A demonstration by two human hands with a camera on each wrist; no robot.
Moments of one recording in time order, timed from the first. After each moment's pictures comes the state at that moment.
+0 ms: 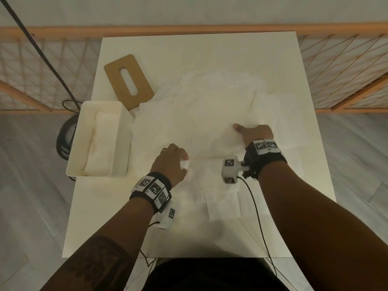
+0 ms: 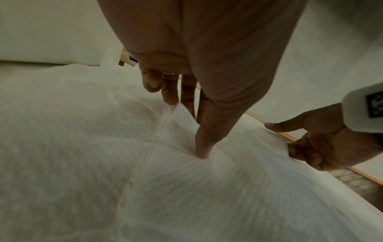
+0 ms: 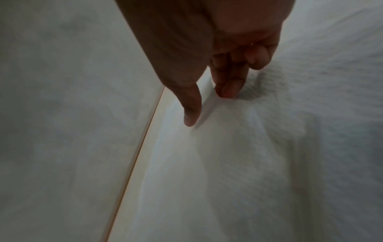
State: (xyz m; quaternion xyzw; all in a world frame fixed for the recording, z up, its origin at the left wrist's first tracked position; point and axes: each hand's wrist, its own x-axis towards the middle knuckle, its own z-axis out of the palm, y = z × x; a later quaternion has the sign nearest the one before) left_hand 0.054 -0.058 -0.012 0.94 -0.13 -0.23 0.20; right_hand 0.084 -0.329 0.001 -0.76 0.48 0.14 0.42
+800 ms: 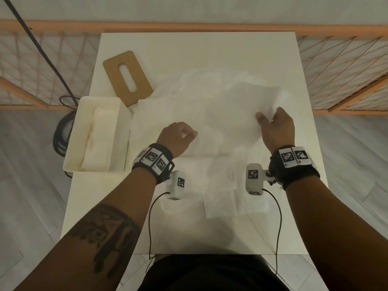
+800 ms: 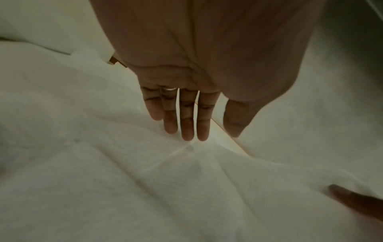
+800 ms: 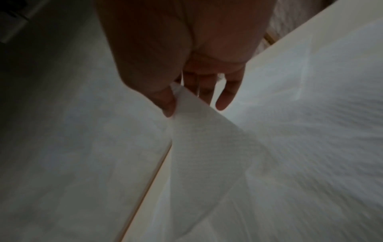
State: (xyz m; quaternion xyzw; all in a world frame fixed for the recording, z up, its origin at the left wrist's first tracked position) left_hand 0.108 -0.085 0.007 0.91 -0.07 -0.24 0.33; right_hand 0.052 -0.359 0.034 -0.84 0.33 -0.05 0.42
